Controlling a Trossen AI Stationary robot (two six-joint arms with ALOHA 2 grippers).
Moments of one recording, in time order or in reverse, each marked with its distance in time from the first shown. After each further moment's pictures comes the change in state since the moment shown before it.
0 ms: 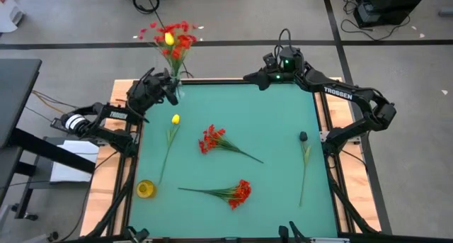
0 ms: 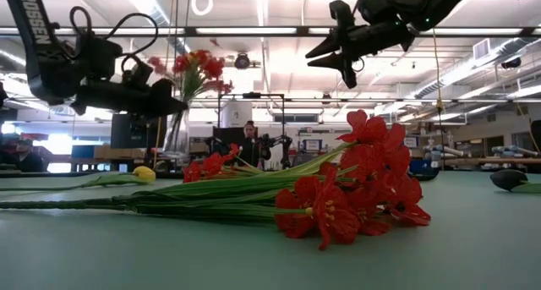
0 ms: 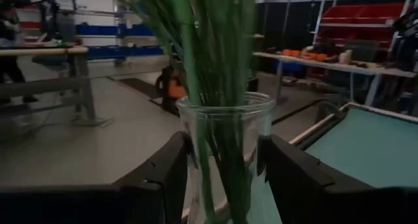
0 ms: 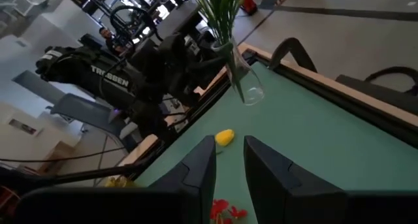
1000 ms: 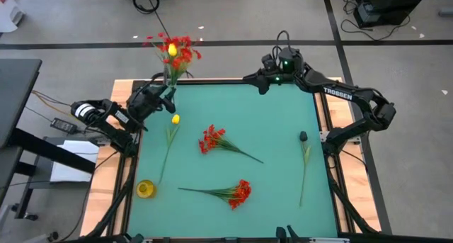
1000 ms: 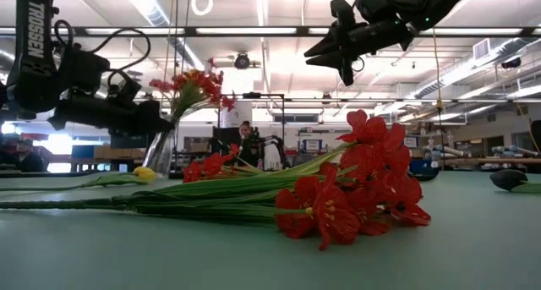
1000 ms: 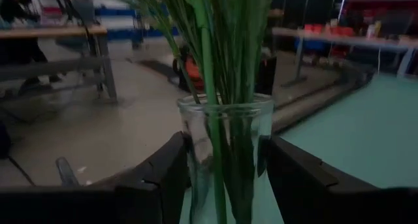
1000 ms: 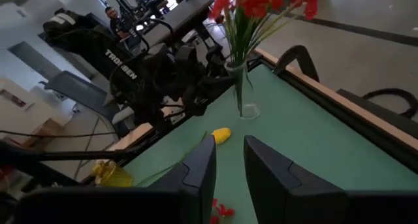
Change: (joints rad) left arm 0.000 0.158 -0.153 0.239 -0.070 0.037; right arm 0.018 0.000 0.000 0.004 -0.010 -0.129
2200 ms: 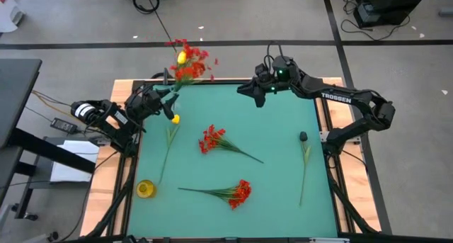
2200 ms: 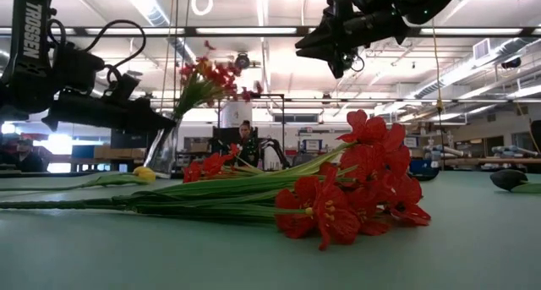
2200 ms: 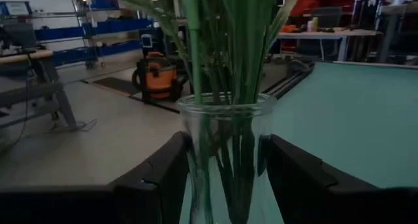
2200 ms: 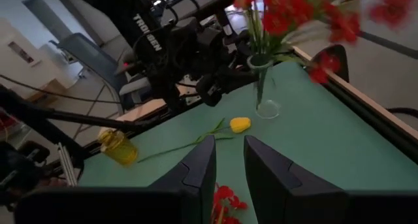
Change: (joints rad) left arm 0.021 0.002 -0.031 0.045 0.216 0.104; right arm 0.134 0.000 0.000 -0.004 0.040 -0.122
